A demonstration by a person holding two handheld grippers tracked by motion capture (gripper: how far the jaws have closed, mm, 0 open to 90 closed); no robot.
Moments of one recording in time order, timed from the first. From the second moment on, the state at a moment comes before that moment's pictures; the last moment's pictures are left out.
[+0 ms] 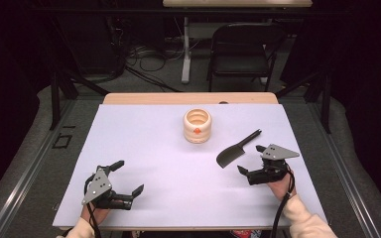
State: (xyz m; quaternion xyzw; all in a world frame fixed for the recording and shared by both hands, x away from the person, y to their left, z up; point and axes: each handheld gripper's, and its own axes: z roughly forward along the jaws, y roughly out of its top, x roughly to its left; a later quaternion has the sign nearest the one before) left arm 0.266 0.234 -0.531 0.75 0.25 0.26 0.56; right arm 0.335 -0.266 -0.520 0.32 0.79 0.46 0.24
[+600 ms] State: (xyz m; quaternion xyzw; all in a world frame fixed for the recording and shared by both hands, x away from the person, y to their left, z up) left arm 0.272 0.230 -0.531 0.75 0.24 0.26 0.56; right arm 0.385 -0.285 -0.521 0.36 0.79 0.44 0.23
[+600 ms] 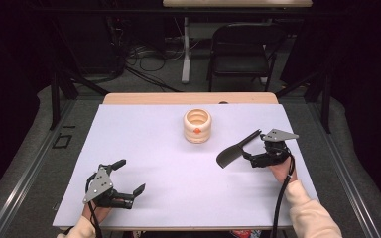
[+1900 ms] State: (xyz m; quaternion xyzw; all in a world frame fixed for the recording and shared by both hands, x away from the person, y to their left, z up) left arm 0.277 0.227 -0.531 0.75 0.23 0.25 0.57; right arm 0.465 -0.291 -0.516 0.41 0.80 0.36 0.23
